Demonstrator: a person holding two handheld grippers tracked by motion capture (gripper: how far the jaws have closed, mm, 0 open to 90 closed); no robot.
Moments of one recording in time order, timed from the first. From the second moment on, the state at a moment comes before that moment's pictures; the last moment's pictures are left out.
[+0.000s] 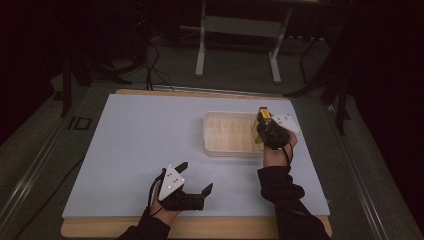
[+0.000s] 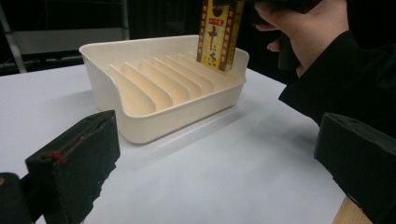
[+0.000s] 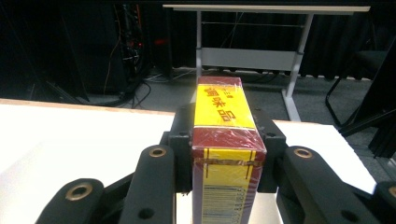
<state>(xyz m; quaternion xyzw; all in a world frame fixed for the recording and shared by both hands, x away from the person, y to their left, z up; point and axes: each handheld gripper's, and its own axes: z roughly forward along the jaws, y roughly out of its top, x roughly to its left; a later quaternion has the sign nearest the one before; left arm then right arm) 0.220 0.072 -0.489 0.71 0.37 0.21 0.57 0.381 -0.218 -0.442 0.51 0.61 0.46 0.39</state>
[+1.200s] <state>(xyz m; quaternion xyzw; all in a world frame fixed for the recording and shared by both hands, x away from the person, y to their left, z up) 0.221 0.074 -0.488 0.70 0.37 0.21 0.57 0.394 -0.205 -0.456 0.53 0.60 0.45 0.39</state>
